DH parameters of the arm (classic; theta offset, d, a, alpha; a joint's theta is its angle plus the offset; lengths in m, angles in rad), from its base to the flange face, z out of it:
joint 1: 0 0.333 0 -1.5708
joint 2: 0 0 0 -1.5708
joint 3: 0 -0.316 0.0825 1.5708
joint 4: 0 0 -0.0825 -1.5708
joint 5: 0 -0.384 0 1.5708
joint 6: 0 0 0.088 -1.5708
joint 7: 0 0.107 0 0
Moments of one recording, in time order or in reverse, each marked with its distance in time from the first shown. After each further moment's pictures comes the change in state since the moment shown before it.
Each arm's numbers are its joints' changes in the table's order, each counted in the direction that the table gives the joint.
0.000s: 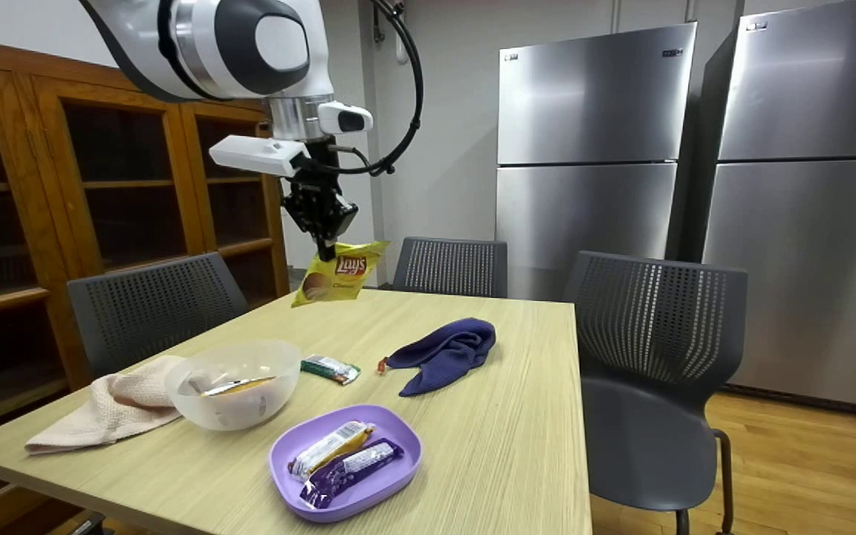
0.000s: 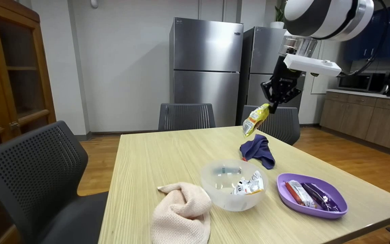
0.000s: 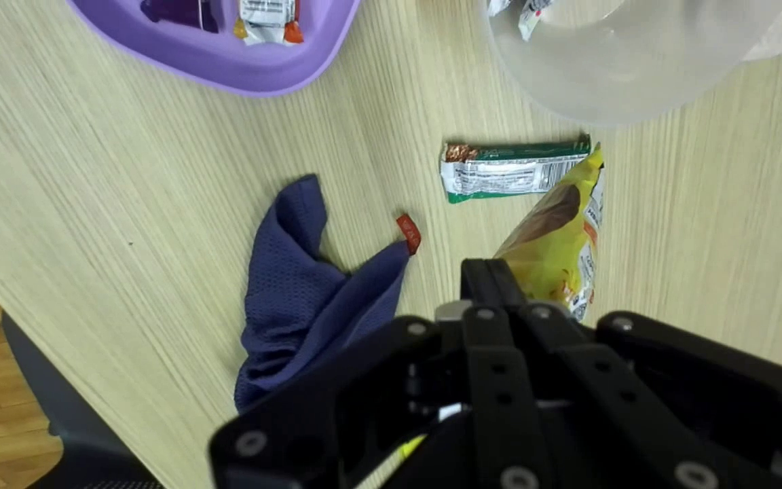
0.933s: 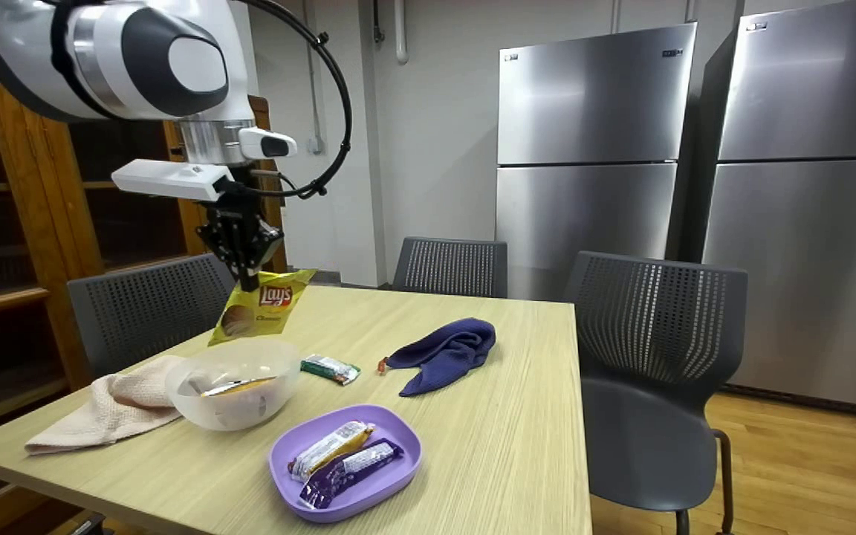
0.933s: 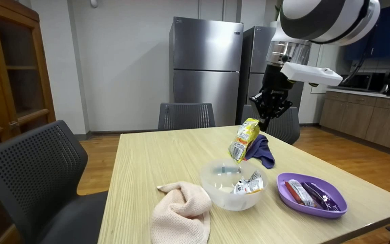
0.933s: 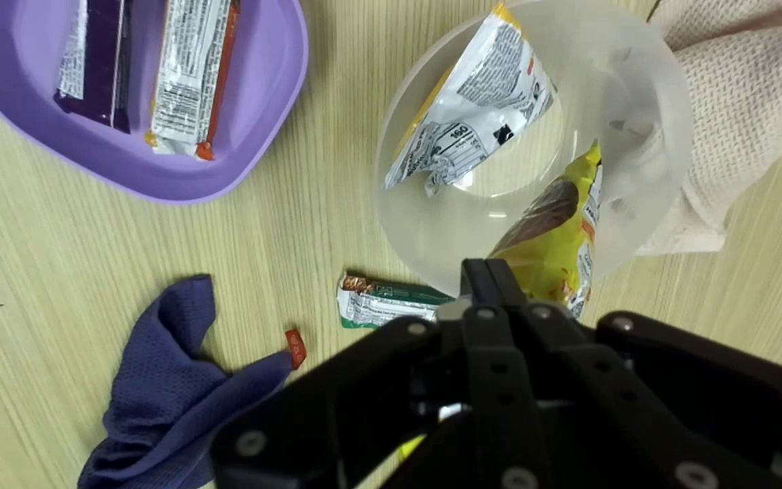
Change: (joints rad) arm 0.103 -0.072 -0.090 0.150 -0.001 -0.003 -0.036
